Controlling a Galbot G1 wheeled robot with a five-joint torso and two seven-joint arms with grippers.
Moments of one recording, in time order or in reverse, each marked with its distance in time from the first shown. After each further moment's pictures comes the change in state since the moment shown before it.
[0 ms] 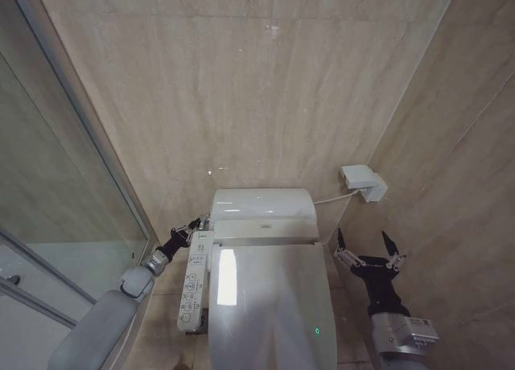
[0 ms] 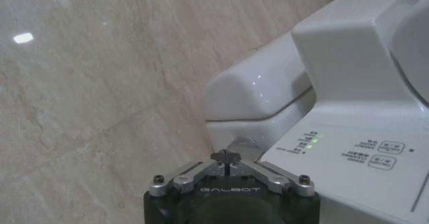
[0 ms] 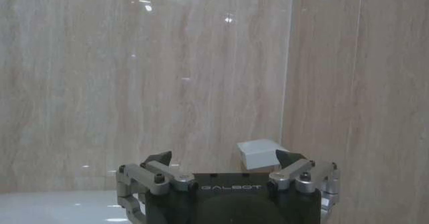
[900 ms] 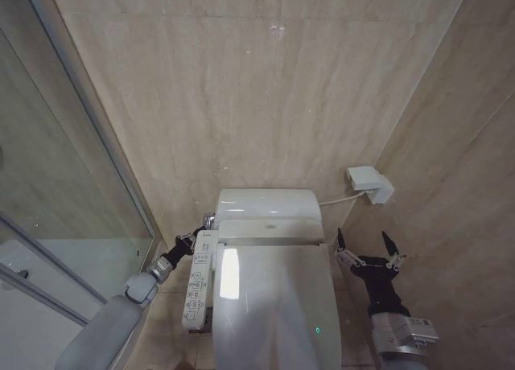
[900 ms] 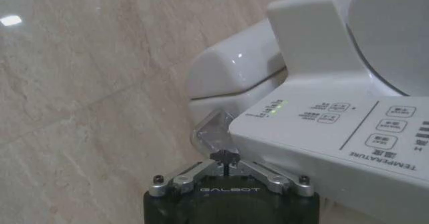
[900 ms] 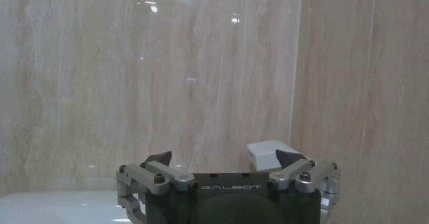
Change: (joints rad) left arm 0.009 -0.030 0.029 0.039 0.000 -0.015 0.027; right arm 0.000 0.000 0.000 0.000 0.000 0.000 0.000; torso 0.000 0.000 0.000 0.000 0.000
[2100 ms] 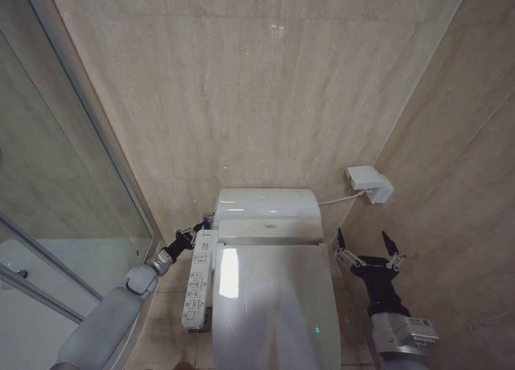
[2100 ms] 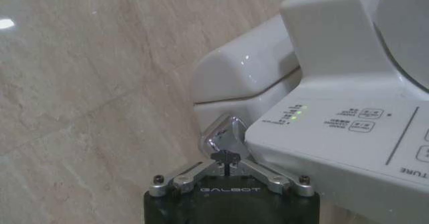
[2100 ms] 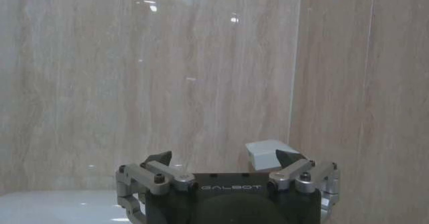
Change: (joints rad) left arm -0.057 0.001 0.012 0.031 -0.003 0.000 0.026; right arm 0.000 0.000 0.000 0.000 0.000 0.000 0.000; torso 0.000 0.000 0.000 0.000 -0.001
